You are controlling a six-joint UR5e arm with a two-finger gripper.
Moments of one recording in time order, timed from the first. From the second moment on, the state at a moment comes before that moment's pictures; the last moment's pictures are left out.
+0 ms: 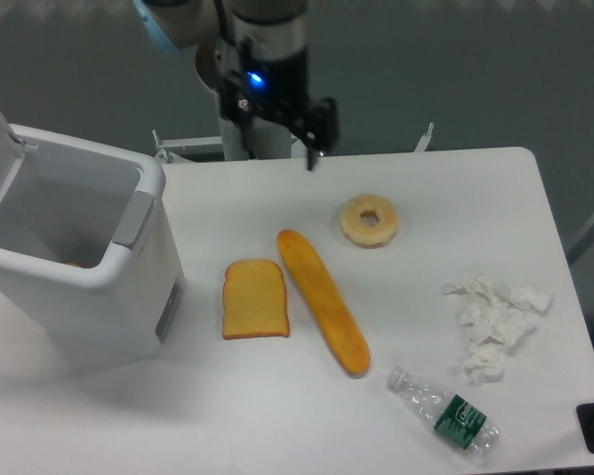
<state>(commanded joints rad) 2.30 -1.39 -1.68 -1.46 1.48 0.76</state>
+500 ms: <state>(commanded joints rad) 2.11 -1.35 -1.67 -1.45 1.29 0.56</state>
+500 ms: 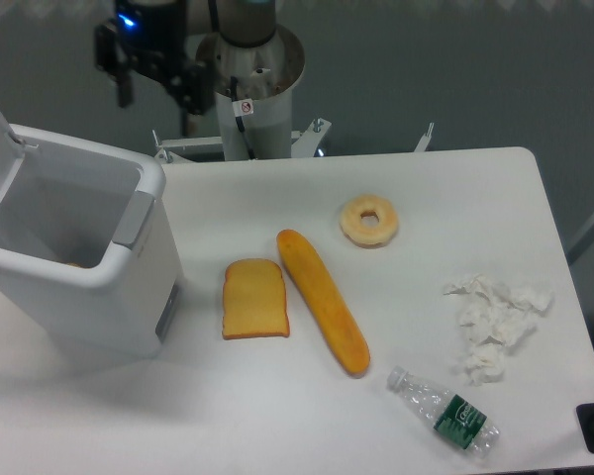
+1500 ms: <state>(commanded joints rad) 1.97 -1.41 -1.66 -1.31 1.17 0.41</state>
